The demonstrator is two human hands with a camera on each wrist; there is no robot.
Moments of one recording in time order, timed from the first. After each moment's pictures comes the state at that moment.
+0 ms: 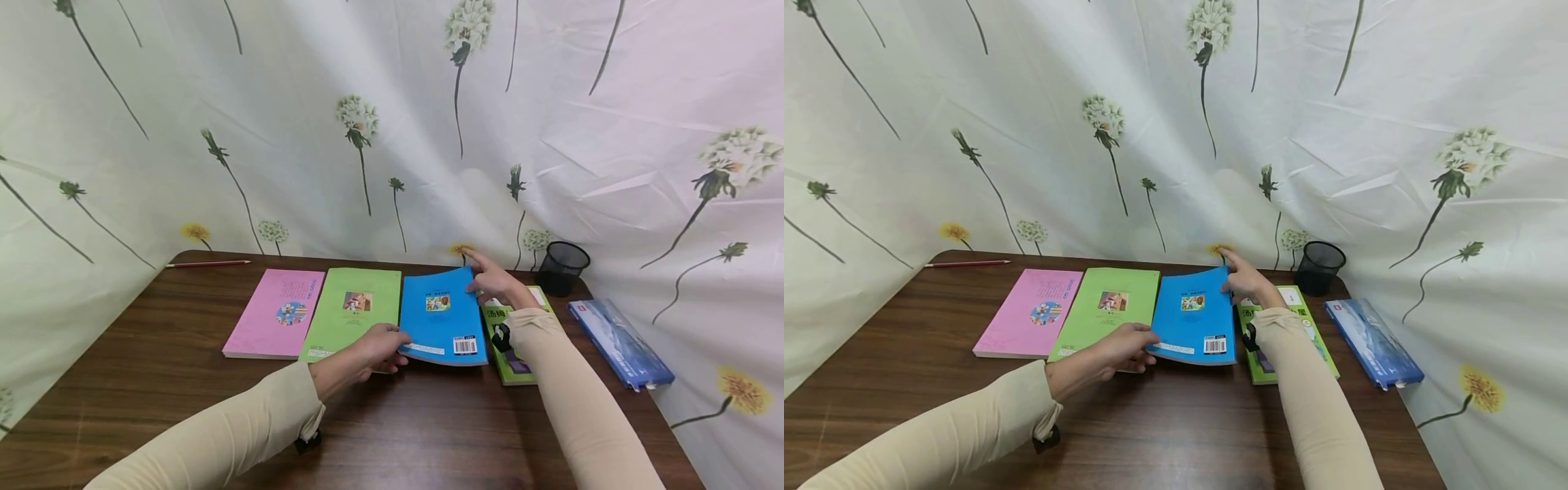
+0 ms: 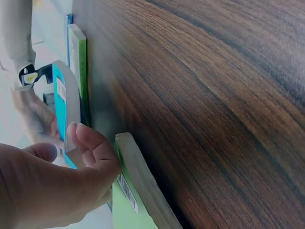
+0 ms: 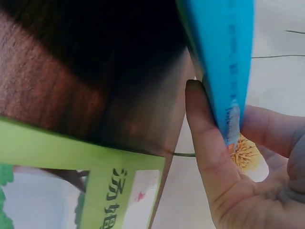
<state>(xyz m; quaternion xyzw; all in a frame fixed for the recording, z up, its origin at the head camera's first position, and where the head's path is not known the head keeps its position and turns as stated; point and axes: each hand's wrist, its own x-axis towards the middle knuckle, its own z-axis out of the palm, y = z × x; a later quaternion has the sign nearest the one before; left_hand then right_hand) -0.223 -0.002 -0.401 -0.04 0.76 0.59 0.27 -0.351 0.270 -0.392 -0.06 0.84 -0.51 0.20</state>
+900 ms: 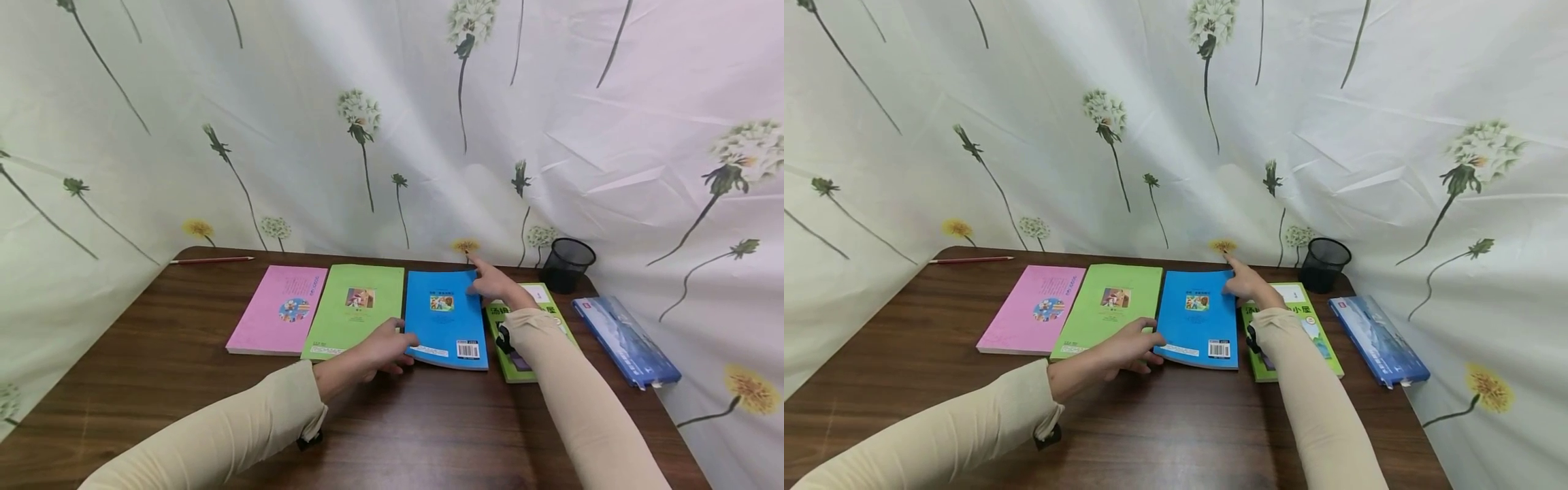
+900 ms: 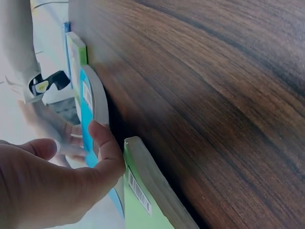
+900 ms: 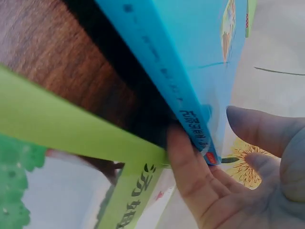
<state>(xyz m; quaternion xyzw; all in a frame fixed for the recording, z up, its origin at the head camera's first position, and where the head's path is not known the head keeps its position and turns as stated) -0.218 0.001 -0.397 -0.02 0.78 0.57 0.26 -0.355 0.263 -0.410 -0.04 0.90 -0.40 0.19</state>
